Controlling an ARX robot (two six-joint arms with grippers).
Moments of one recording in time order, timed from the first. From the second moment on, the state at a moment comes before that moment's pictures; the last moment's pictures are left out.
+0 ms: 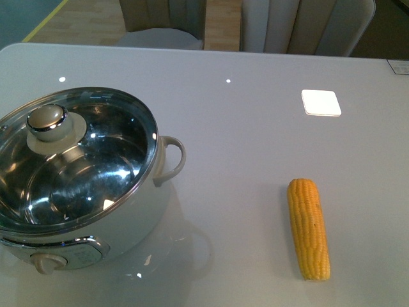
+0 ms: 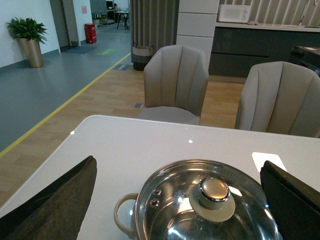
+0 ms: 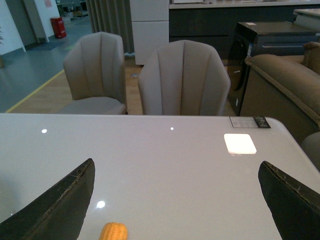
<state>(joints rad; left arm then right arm) 0.00 0.01 0.01 0.00 0.00 -0.01 0.00 0.01 0.02 0.00 0.00 0.01</state>
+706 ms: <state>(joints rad) -0.02 0.19 0.13 -0.28 0.01 -0.16 0.00 0.01 0.02 0.00 0.00 0.01</state>
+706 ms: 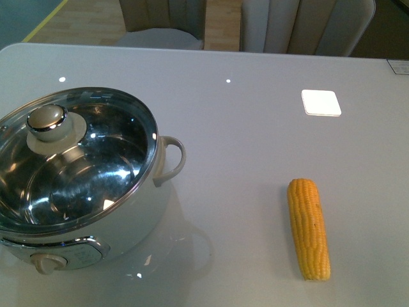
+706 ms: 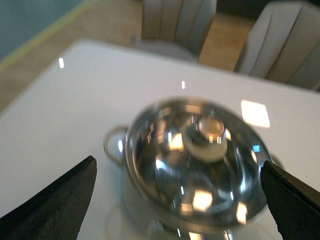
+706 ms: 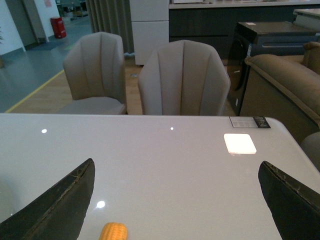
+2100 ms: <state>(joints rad) -0.26 1.96 0.51 0.97 -0.22 -0.08 0.00 0.01 0.02 0.00 0.00 0.01</state>
